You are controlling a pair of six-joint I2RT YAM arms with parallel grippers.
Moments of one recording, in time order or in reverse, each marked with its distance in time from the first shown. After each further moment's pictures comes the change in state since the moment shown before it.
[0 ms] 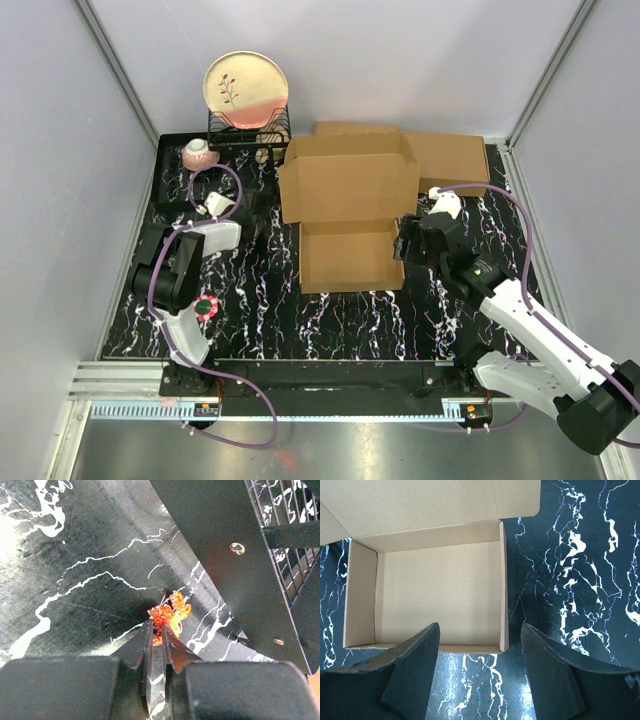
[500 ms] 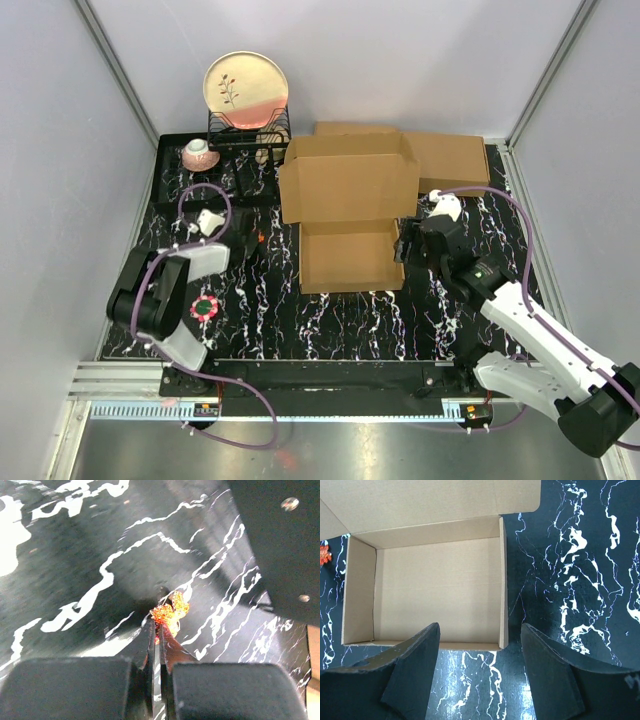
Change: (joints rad) left arm 0.006 -0.158 -0.212 0.105 0.070 -0.006; right arm 0.000 -0.019 -0.016 0.001 -0.008 0.001
